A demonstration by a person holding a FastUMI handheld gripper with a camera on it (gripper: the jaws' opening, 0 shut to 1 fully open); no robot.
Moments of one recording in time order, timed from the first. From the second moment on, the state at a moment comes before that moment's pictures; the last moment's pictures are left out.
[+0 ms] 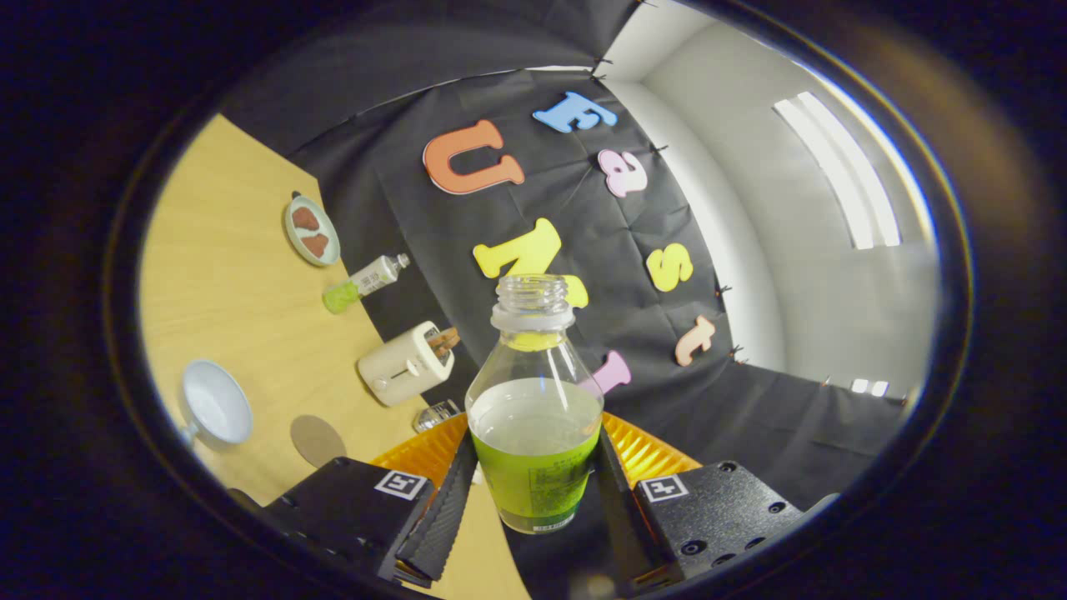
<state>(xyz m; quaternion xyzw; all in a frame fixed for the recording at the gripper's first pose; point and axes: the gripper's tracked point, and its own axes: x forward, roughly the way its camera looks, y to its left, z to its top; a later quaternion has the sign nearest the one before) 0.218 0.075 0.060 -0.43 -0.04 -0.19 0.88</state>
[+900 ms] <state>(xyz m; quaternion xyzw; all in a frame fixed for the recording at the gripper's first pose) 0.278 0.092 0.023 -0.01 0.05 -0.02 1.00</state>
